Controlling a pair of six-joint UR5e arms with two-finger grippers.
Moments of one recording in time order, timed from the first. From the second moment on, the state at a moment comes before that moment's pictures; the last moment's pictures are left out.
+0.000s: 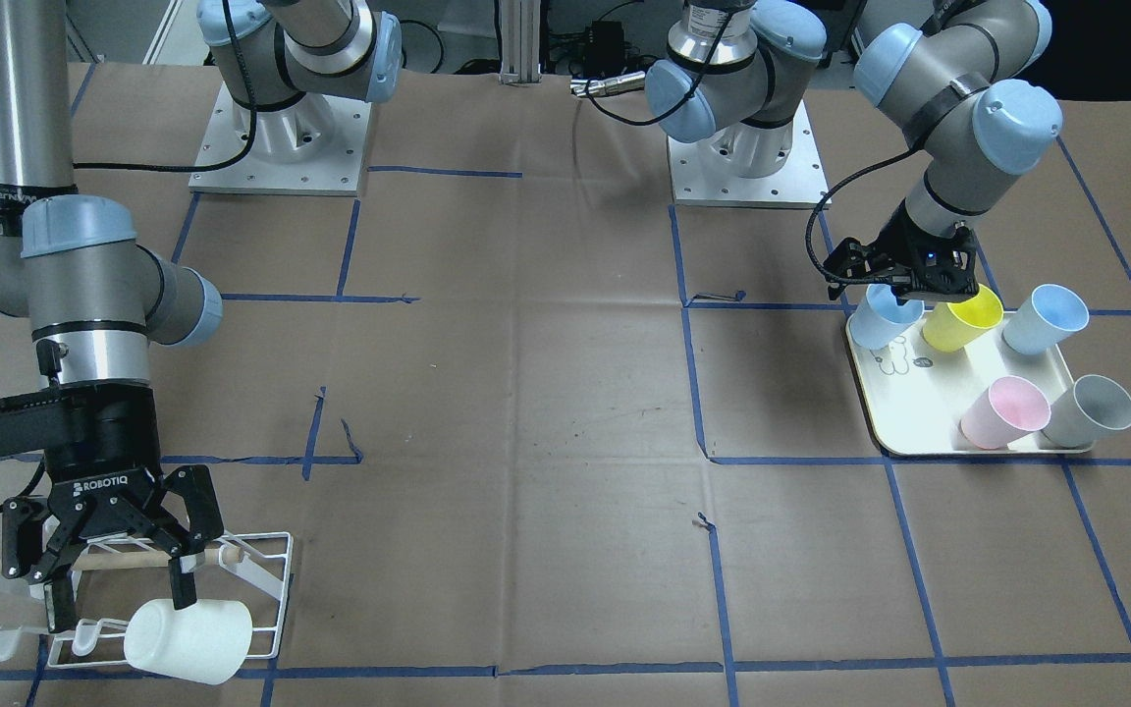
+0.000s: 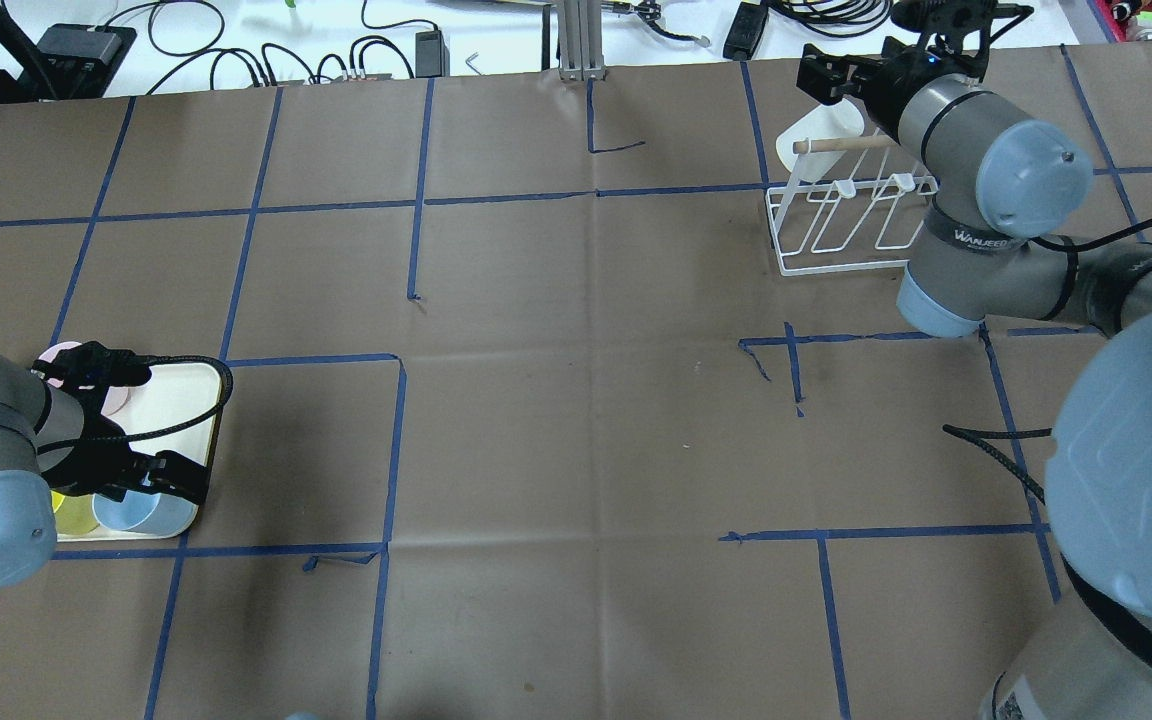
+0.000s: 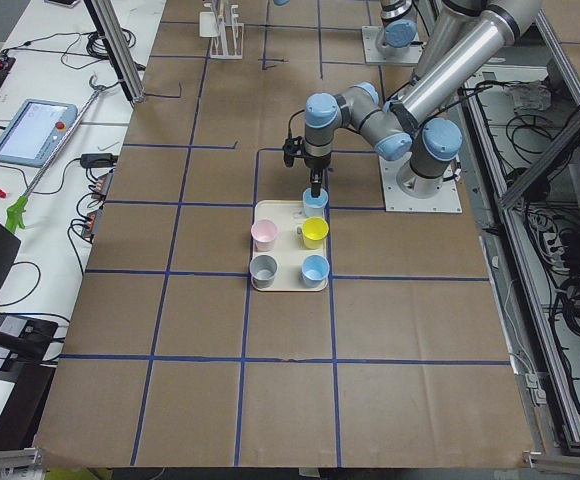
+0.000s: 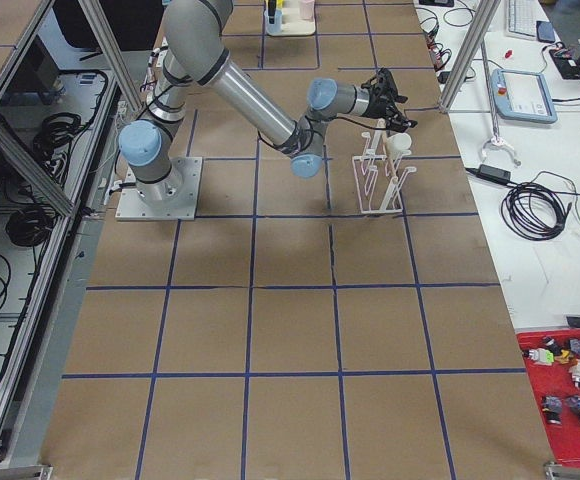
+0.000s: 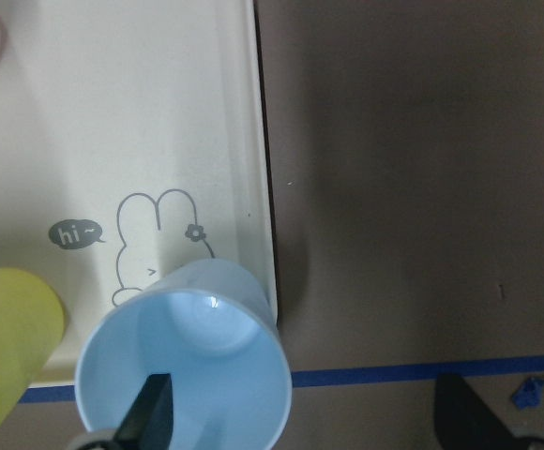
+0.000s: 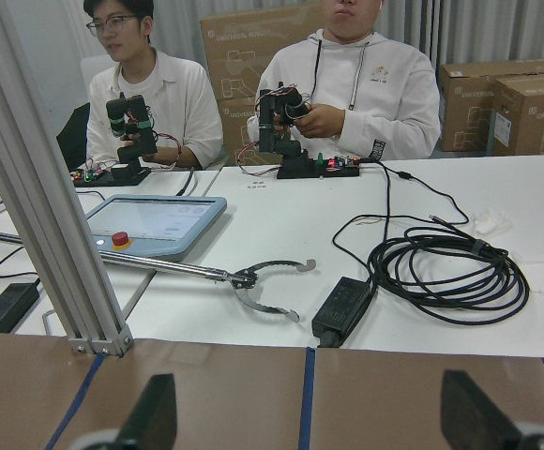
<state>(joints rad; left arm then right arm) -0.99 -1.45 -2.34 -0.97 1.59 0.64 1.40 -1.07 1.86 -3.54 -1.21 -0.03</state>
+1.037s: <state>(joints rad) -0.95 -1.49 -2.32 -0.94 1.60 0.65 1.48 -1.31 1.88 -3.24 -1.21 0.00</state>
